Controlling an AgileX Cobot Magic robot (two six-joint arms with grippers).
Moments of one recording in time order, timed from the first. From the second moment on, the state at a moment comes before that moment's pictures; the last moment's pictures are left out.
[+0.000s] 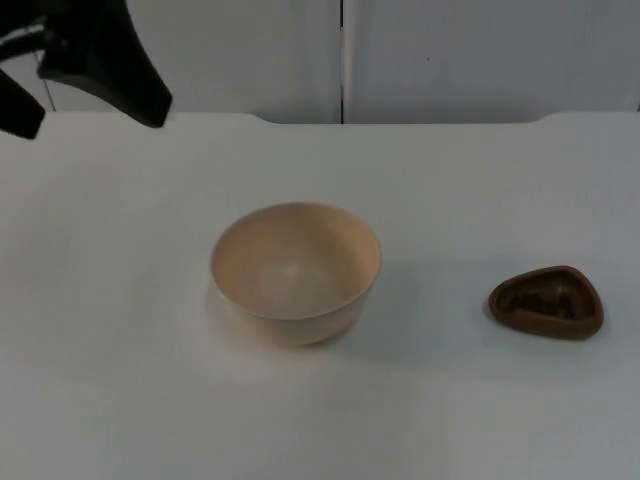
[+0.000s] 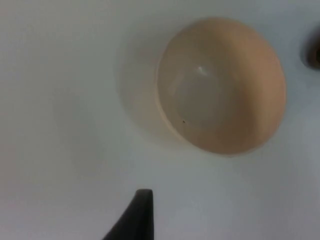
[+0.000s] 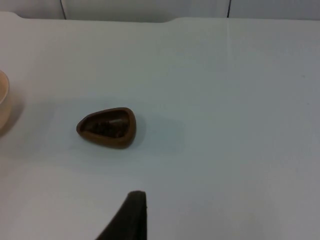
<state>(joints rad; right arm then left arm) 0.05 0.00 -0.52 0.01 1.08 -0.03 -0.17 1.39 -1.03 -0.49 0.88 0.38</state>
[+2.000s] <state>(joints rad) 0.05 0.00 -0.52 0.01 1.08 -0.03 -0.28 2.04 -1.26 -0.33 0.65 0.07</state>
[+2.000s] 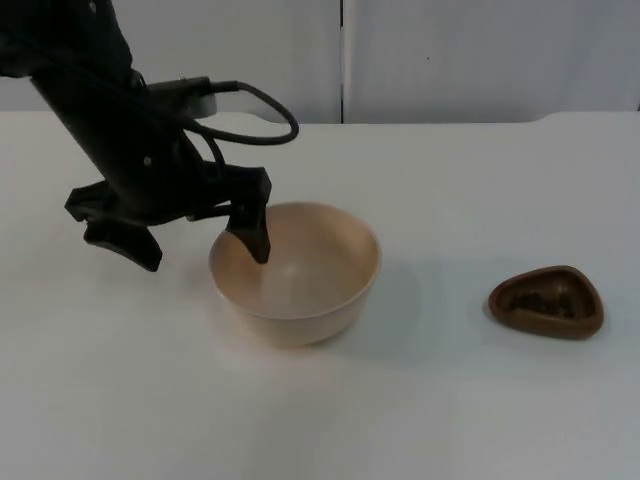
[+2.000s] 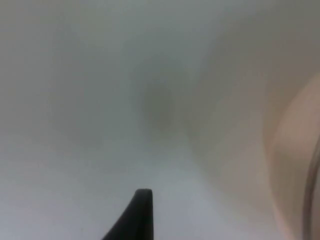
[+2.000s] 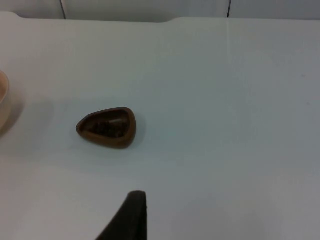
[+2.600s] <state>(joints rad) 0.05 0.00 -0.52 0.01 1.08 -0.03 -0.28 2.06 -1.26 -0.32 0.61 0.07</state>
